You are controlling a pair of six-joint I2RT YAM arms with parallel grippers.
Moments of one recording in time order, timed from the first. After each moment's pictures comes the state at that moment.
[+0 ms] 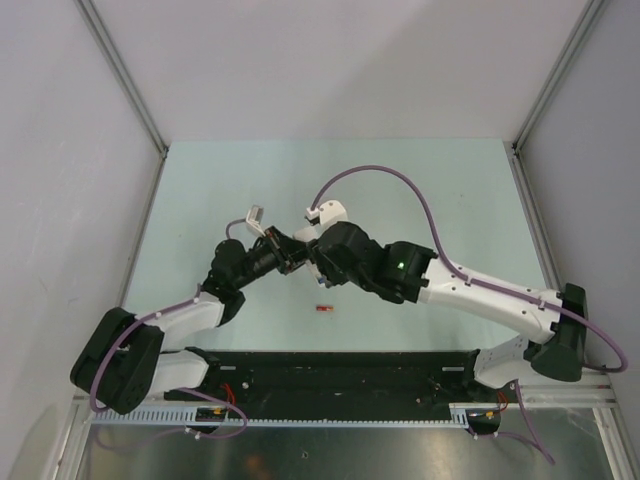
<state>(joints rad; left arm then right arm) -0.47 1.22 0.36 0.83 0.49 -1.26 1.15 1.41 1.36 -0.65 0.41 0.35</state>
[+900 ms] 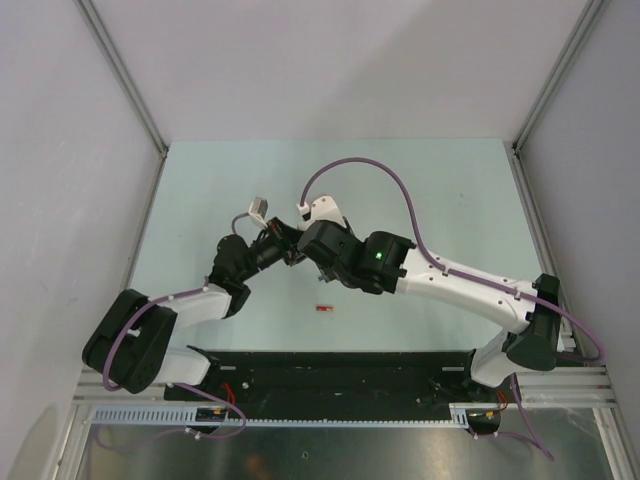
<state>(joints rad) -0.47 1.34 0.41 1.03 0.53 -1.42 1.18 1.56 1.56 -0.88 0.58 0.41</state>
